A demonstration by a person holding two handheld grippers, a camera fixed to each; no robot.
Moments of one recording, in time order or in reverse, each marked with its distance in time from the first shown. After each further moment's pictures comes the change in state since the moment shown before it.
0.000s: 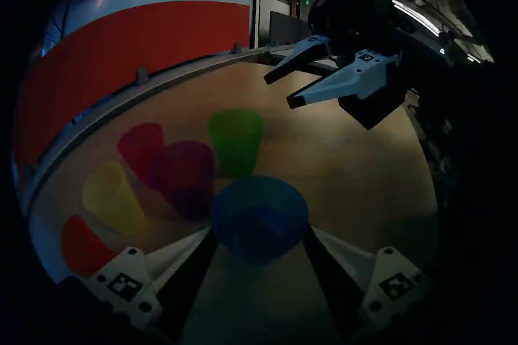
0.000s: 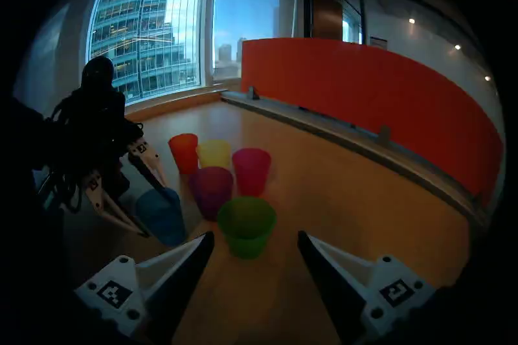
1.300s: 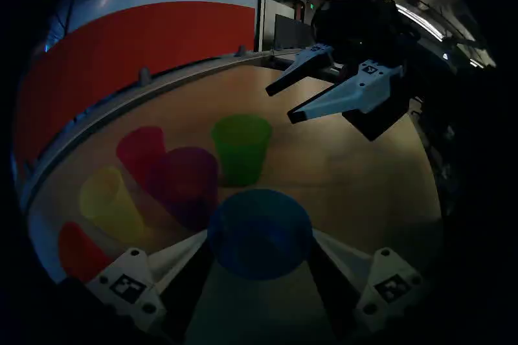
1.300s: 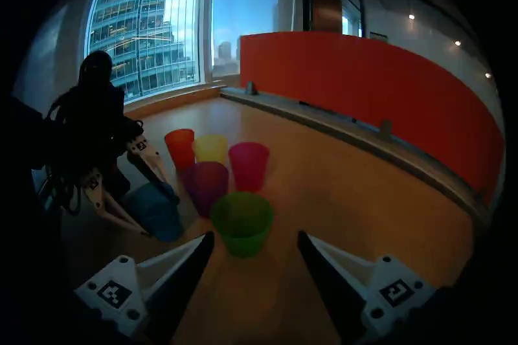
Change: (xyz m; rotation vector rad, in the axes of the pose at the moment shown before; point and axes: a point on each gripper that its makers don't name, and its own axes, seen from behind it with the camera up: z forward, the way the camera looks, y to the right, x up) left arm 0.008 -0.005 0.011 0.013 0.020 -0.022; right arm -0.009 0.004 0.010 0.006 -0.018 0.010
